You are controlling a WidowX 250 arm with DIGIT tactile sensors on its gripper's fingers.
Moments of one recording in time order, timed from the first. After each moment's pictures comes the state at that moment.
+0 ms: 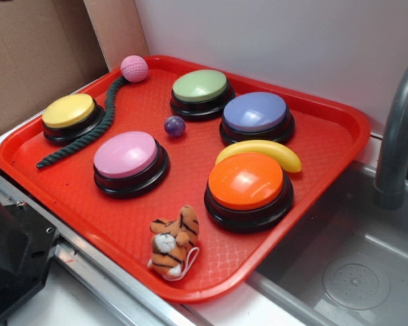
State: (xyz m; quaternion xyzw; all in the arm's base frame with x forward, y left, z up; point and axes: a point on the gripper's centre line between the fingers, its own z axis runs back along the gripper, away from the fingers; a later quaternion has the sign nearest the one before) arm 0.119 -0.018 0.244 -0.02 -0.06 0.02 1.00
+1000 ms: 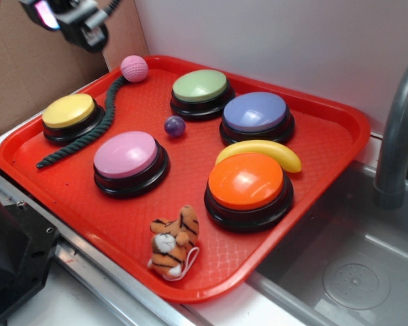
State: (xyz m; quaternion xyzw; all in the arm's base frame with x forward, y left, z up) arm 0.186 -0.009 0.174 0.02 -0.11 -0.03 0.99
